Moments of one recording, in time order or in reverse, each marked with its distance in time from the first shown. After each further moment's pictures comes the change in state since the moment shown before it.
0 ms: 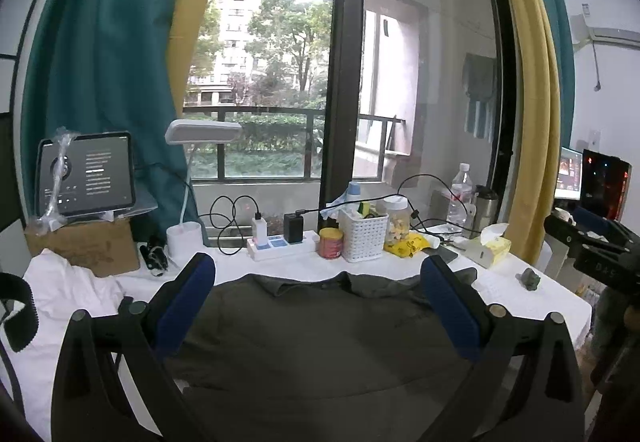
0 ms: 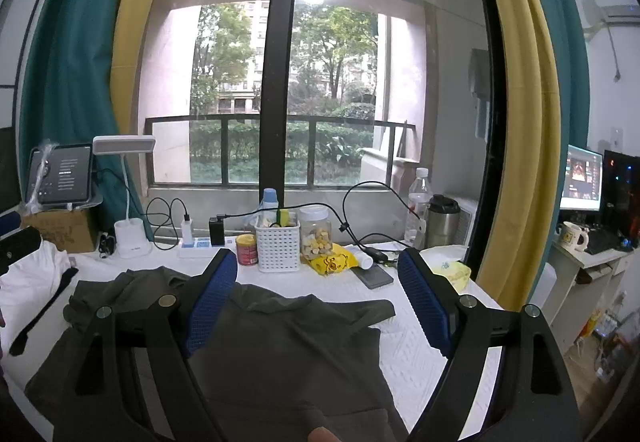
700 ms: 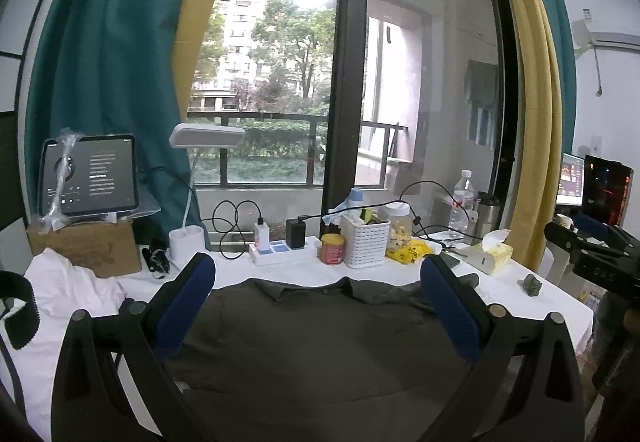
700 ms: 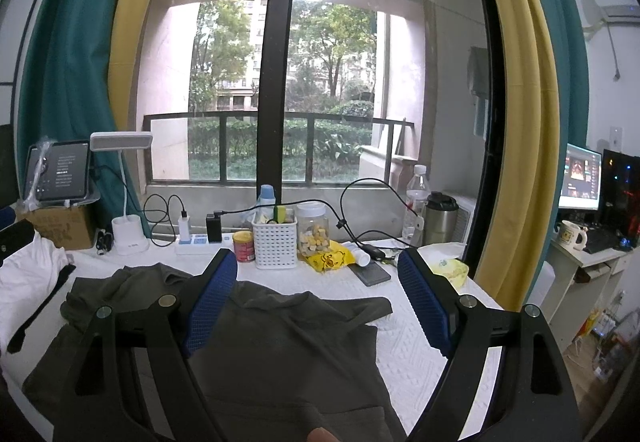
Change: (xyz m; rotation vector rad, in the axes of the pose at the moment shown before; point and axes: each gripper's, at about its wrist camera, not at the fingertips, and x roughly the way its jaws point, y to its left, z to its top) left arm -0.004 0.000 -0.002 -0.015 -0.027 0.000; right arm 0.001 -0.004 -0.001 0.000 0.009 -0.001
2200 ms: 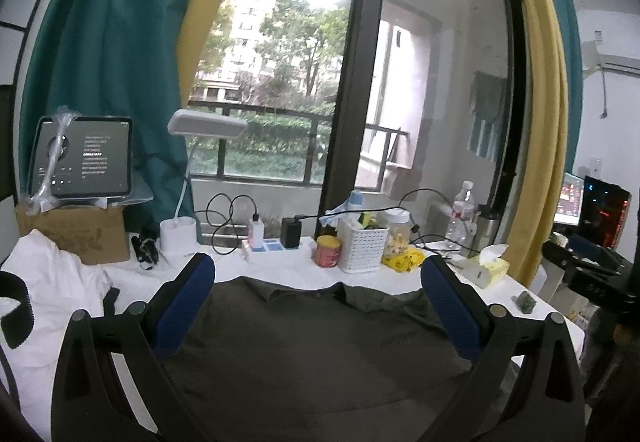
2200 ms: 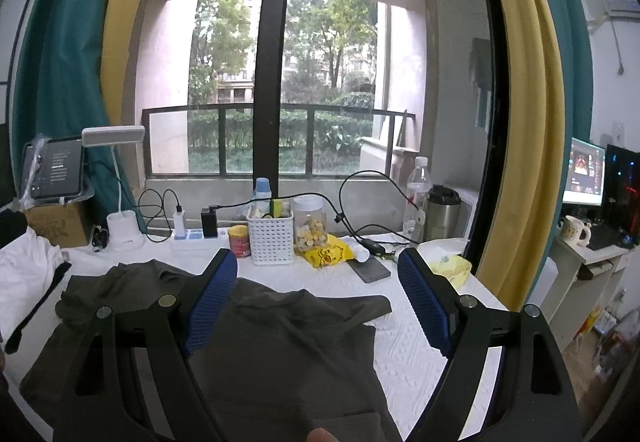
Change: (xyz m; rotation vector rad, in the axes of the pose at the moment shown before) left arm 0.016 0.005 0.000 -0.081 0.005 -0.004; right arm 0.023 -0.014 0.005 0.006 0.046 0.004
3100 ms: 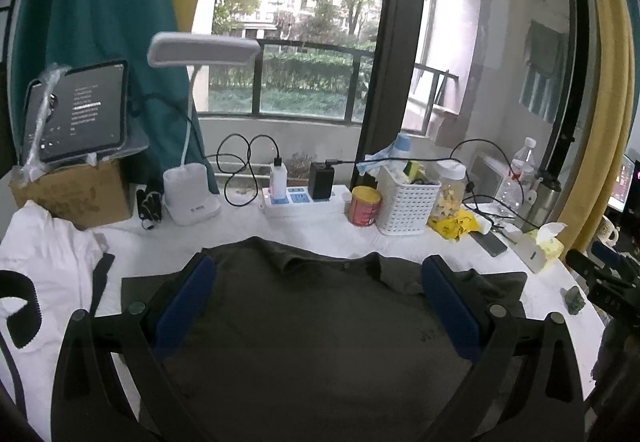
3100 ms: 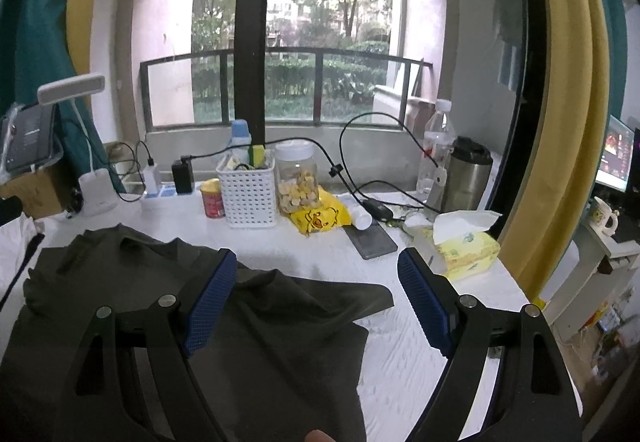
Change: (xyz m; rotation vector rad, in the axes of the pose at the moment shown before) left arm 0.107 -0.008 0.000 -0.039 0.256 0.160; right arm 0.125 -0.037 -0.013 -0.028 0.213 0.051
